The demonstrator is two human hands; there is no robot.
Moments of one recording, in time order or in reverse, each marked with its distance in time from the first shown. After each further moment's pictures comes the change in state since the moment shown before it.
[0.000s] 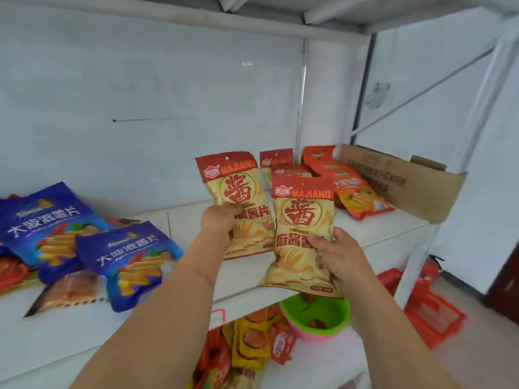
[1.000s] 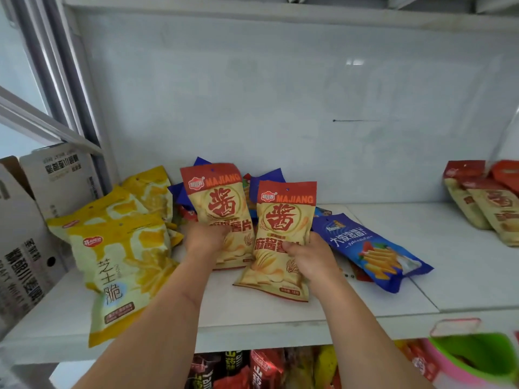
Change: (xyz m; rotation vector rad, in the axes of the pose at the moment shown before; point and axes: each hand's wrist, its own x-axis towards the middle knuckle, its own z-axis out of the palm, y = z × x) left_hand -0.016 0.054 -0.493 0.306 0.602 0.052; right_hand -0.177 0.006 0.451 -0.137 -0.386 -0.004
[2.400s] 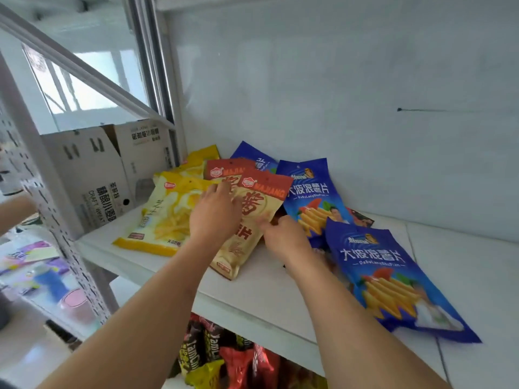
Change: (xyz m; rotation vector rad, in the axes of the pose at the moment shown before) left_hand -0.099 0.037 0.026 0.811 0.421 0.390; right_hand 0.038 -0.022 -0.004 -0.399 -0.536 -0.245
